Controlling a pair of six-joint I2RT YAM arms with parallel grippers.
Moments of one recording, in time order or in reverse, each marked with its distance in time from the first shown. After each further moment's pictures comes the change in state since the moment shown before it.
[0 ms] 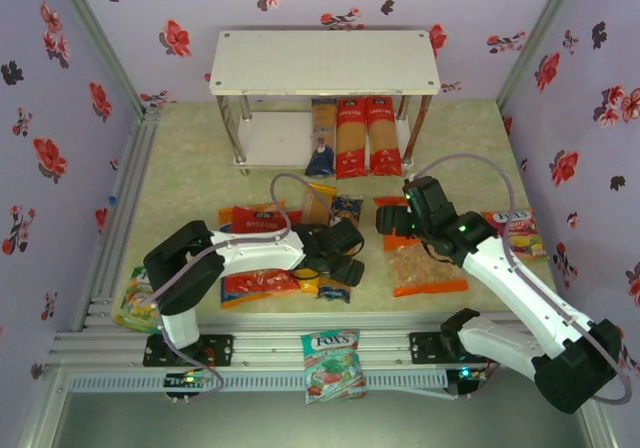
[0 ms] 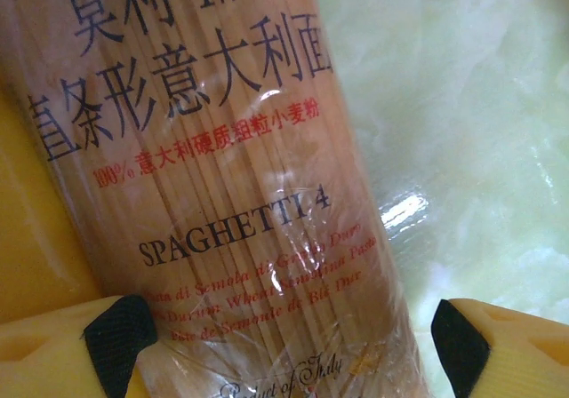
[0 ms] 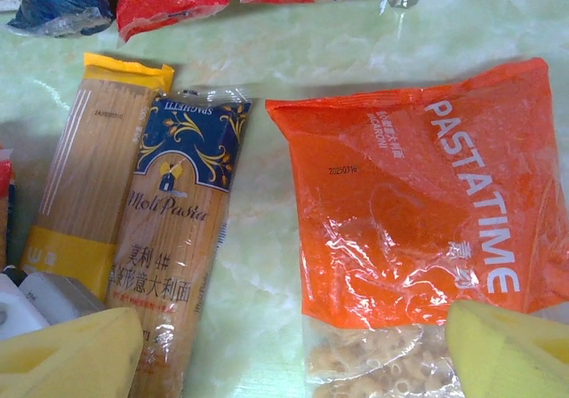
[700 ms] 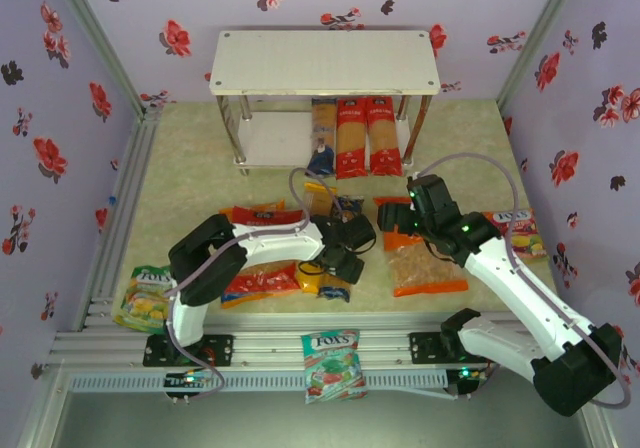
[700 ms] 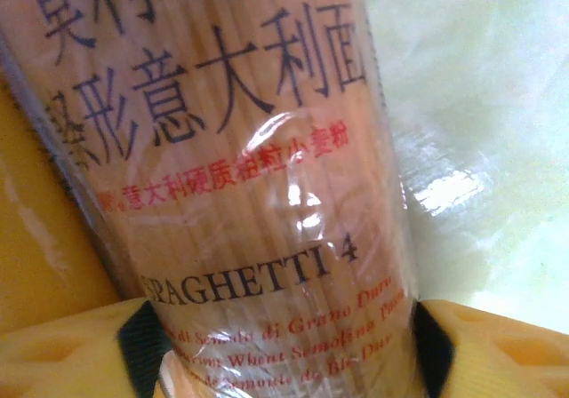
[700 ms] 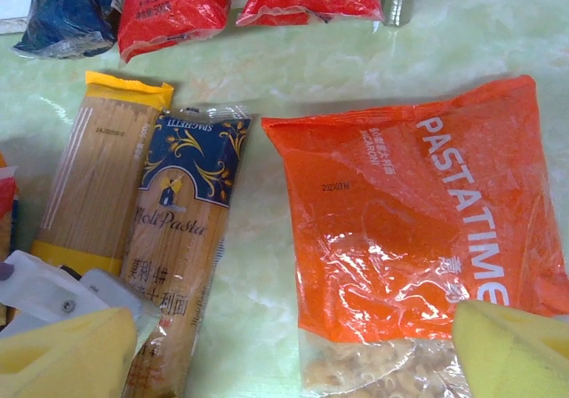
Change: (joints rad) left arm 0.003 0.150 0.193 -0.215 -0.024 0.015; right arm -0.029 -0.009 -0.002 0.025 -0.010 -0.019
